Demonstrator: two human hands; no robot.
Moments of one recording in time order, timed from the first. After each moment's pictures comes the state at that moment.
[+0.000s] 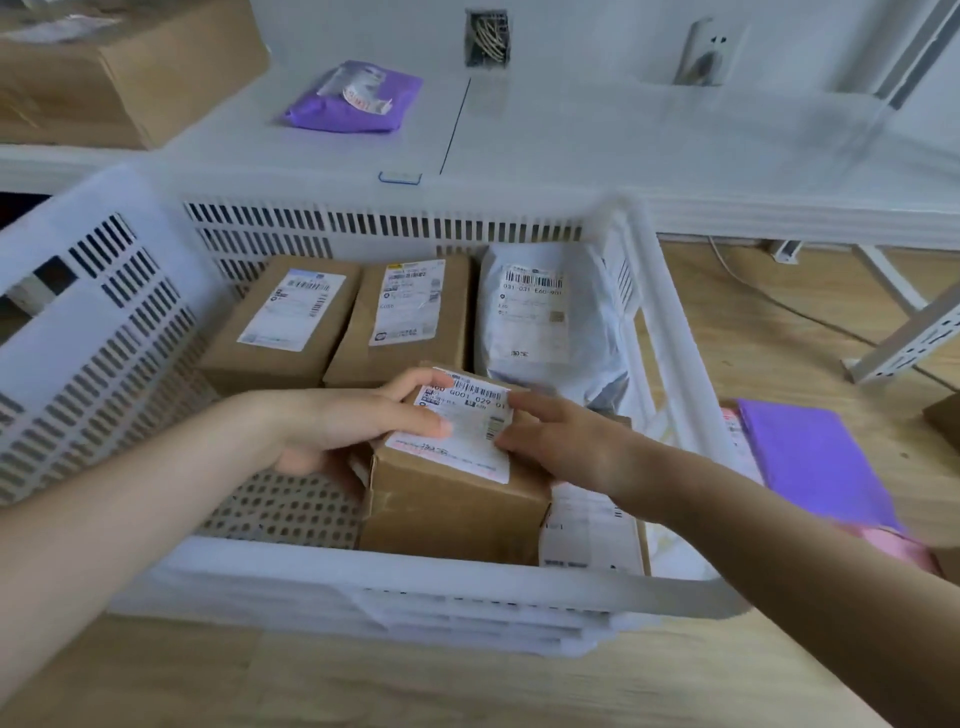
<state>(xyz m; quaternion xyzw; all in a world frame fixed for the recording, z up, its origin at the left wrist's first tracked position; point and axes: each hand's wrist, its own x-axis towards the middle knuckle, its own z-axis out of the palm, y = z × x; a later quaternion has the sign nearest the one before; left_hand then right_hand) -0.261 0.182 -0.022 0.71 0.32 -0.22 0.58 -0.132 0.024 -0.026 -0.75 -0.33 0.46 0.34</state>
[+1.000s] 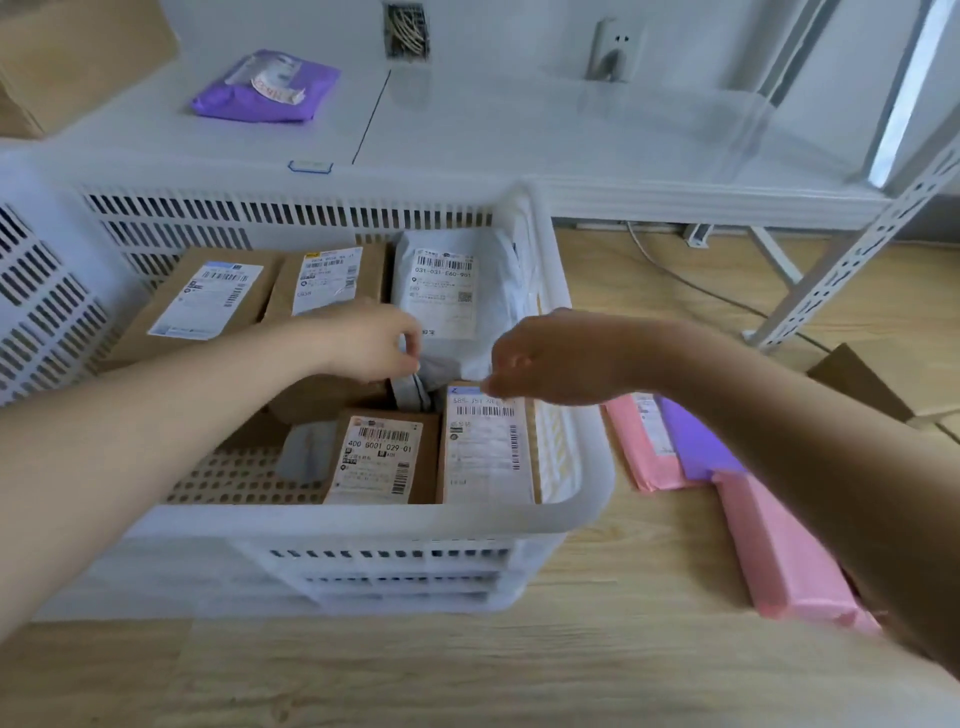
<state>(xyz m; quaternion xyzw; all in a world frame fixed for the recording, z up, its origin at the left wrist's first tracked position) -0.181 0.156 -0.012 0.96 0.20 -0.14 0.14 -0.099 -0.026 0.044 -0.79 -0.57 0.24 -0.02</state>
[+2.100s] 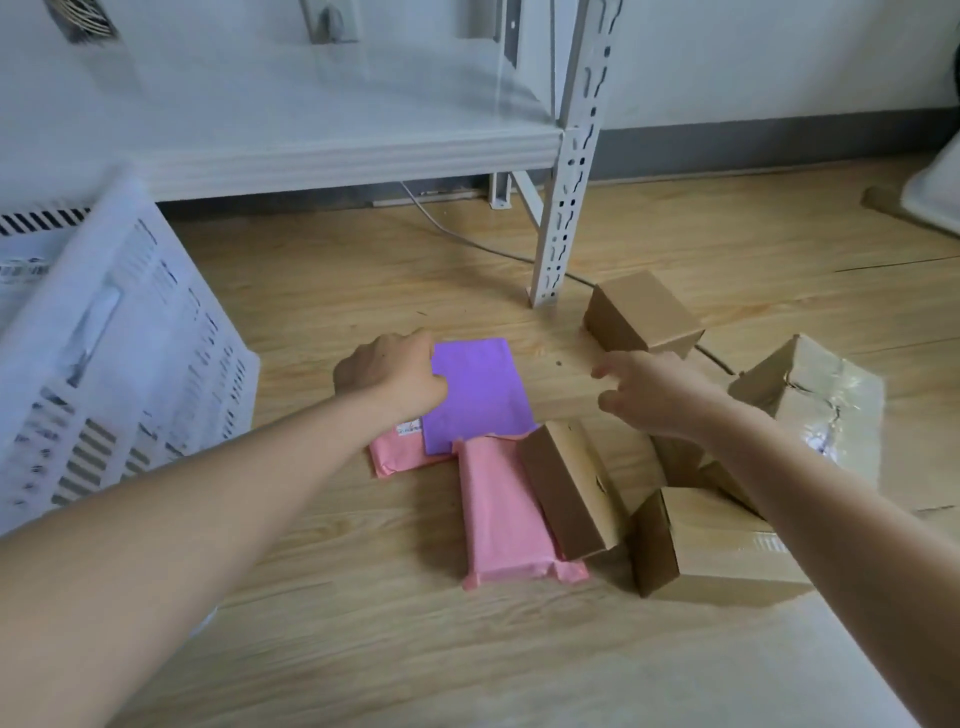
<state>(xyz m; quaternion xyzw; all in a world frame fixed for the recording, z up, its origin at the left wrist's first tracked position) 0.061 -0.179 -0.078 0.95 0.29 -0.03 0.09 0.166 -0.390 -0.072 -0.95 -0.24 0.19 0.10</state>
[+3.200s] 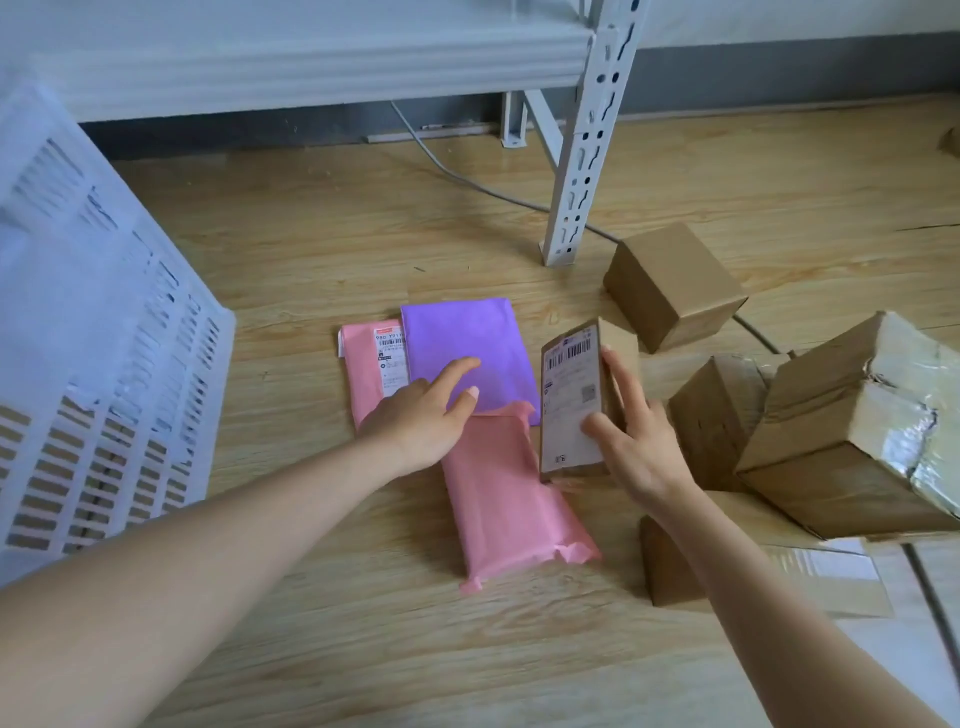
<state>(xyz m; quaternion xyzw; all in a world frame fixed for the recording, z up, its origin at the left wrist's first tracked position) 0.069 -0.186 -0.180 0.93 0.23 -0.10 0.29 0.149 -0.388 -0.174 -0.86 -0.13 0.20 0.45</state>
